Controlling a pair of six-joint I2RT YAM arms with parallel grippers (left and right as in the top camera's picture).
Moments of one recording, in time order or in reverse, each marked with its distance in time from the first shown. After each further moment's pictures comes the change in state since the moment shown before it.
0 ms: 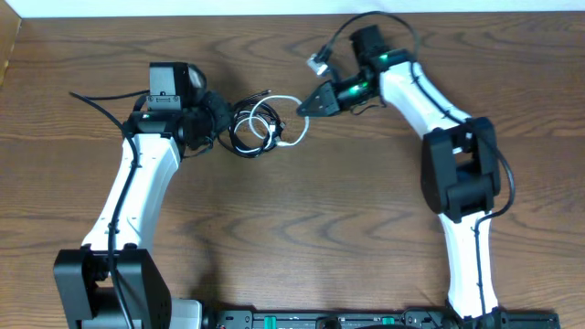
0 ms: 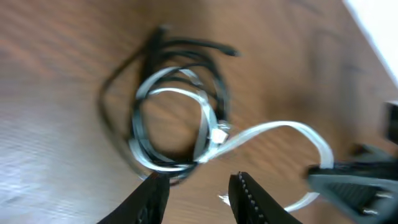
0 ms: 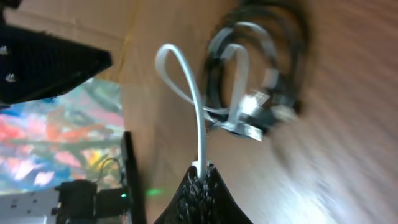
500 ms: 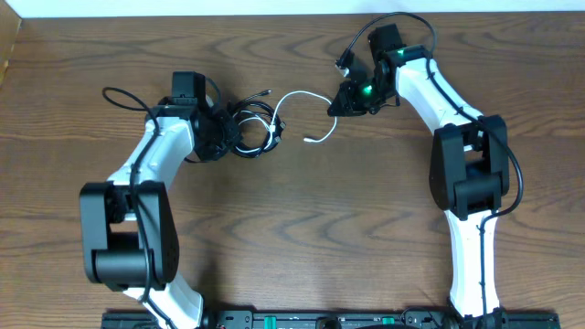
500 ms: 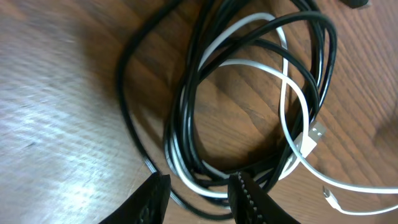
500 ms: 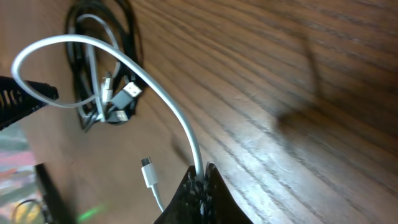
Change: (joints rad) left arm 0.000 0.257 0.000 0.013 0.049 0.004; right arm -0.043 -0.001 0.000 -0.071 0.398 0.056
